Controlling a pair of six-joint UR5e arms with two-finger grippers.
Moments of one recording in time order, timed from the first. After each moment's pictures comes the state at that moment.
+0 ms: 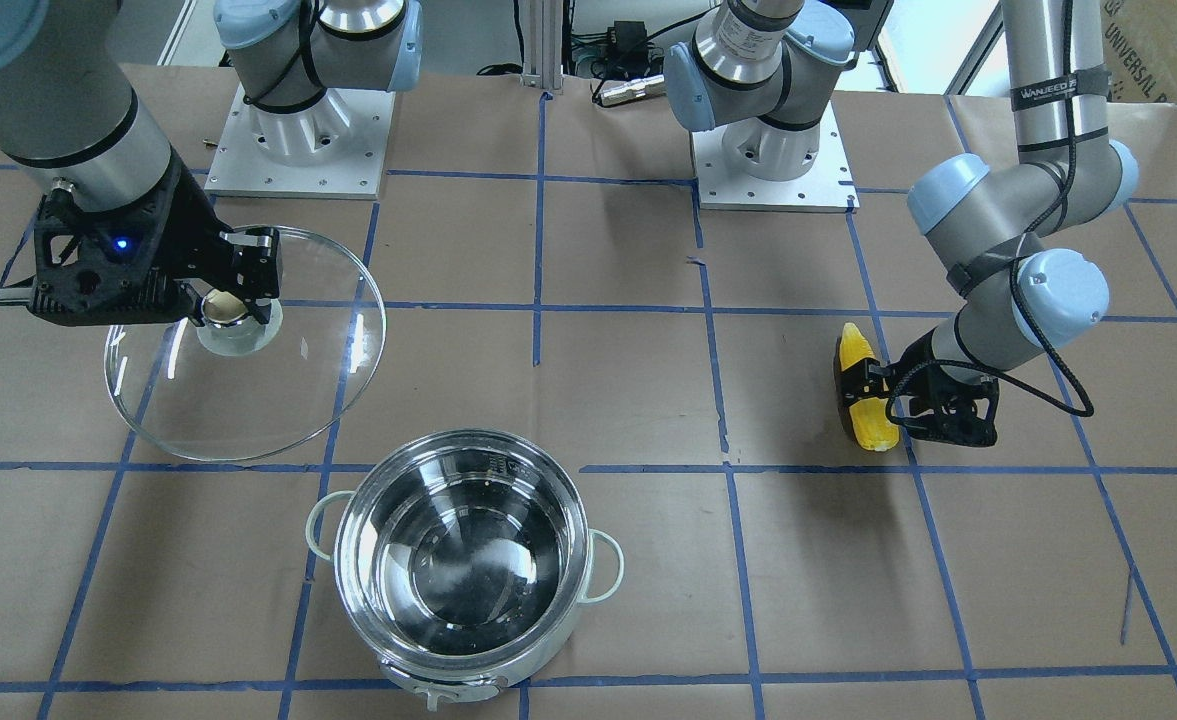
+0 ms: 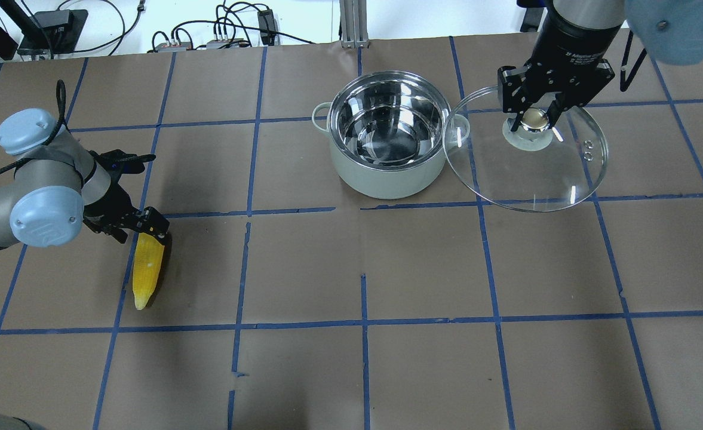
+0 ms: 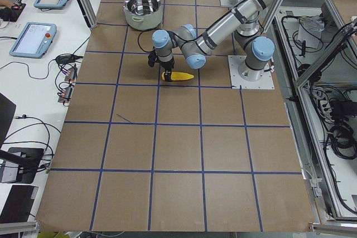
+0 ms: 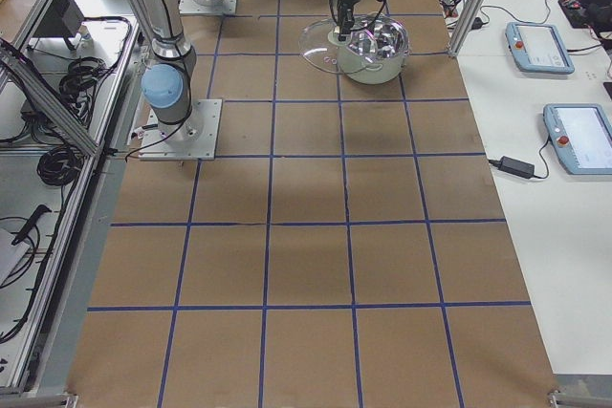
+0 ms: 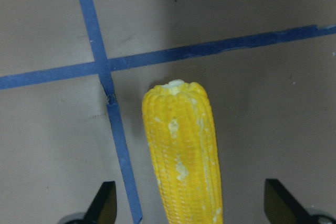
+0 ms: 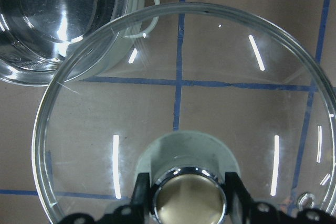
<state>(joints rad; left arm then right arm) -1.18 -1.86 -2.02 -1.00 1.57 0.47 1.54 -1.45 1.48 -1.54 -1.55 -0.09</state>
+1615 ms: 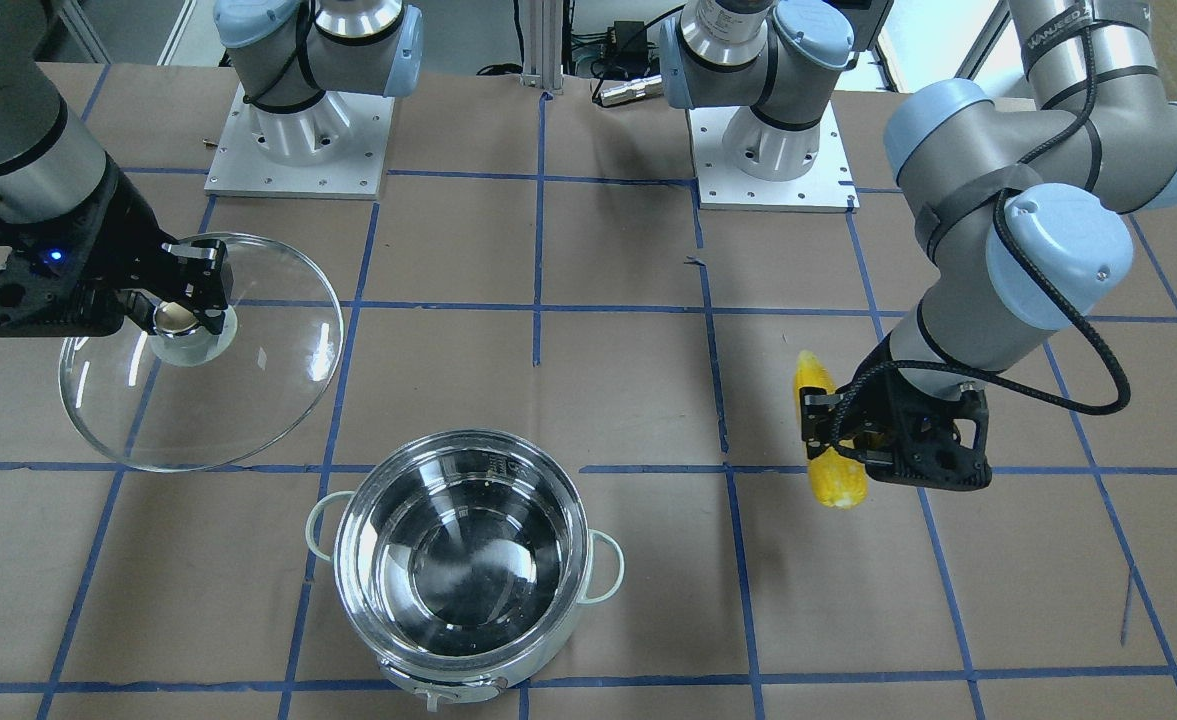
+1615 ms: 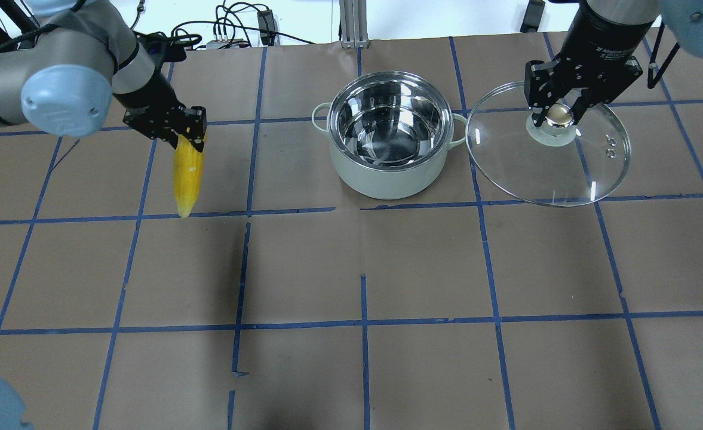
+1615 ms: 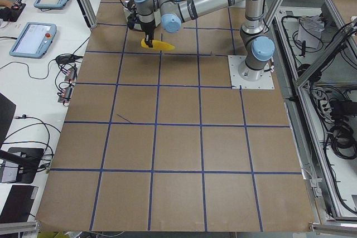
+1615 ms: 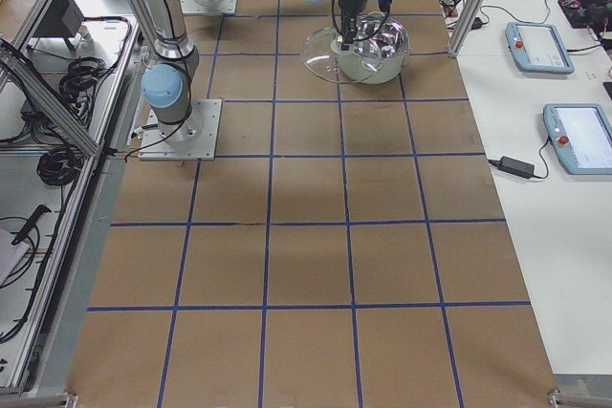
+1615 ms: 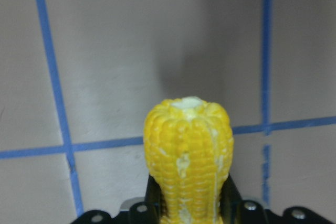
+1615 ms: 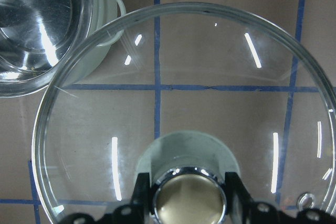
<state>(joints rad) -1.49 -1.87 -1.55 -1.28 1.49 0.17 1.47 -1.45 1.48 -1.55 -1.55 -0.12</state>
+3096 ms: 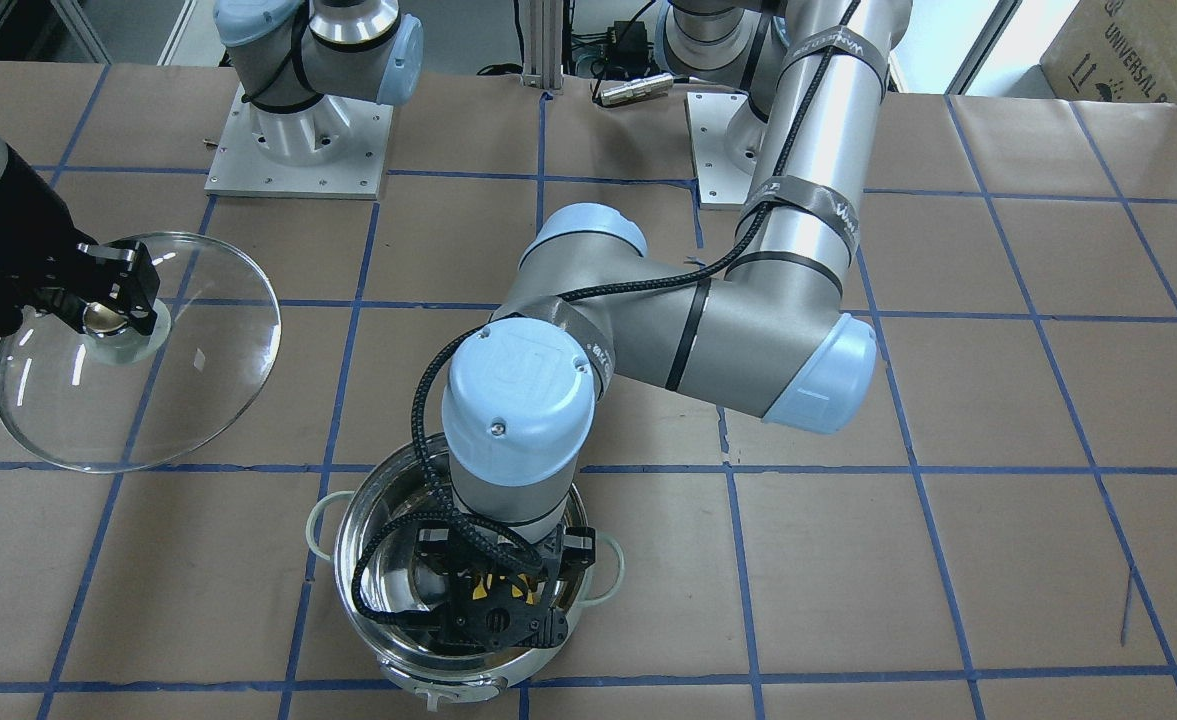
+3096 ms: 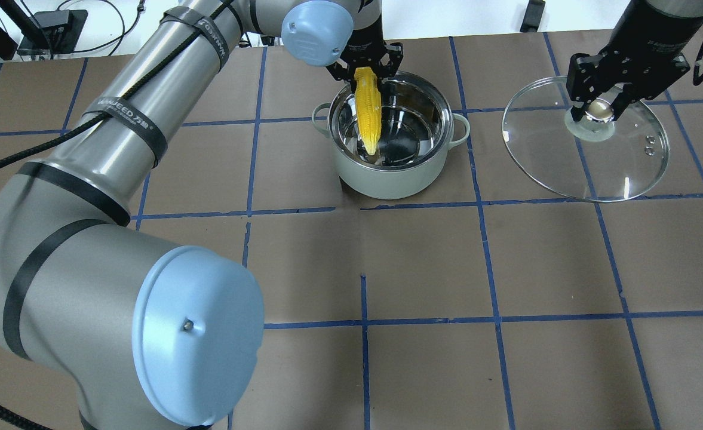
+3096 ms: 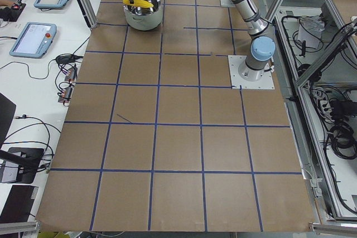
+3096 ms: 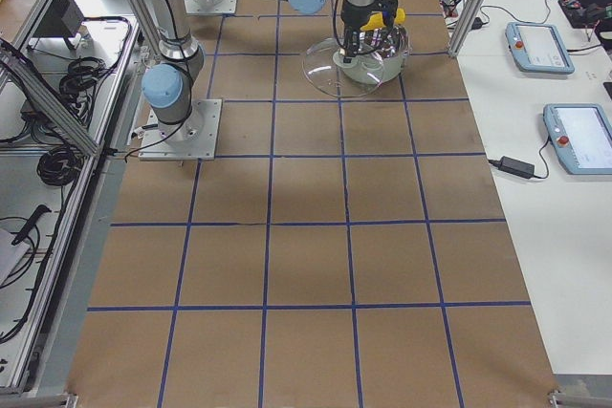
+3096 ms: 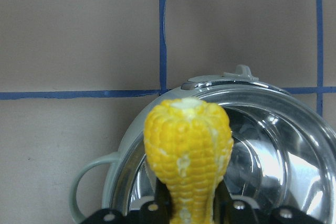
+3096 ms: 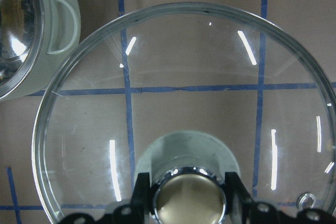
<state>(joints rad) -1.90 -2.35 -0.90 -1.38 1.54 -0.29 1.37 -1.45 1.48 -1.54 -1.55 -0.18</state>
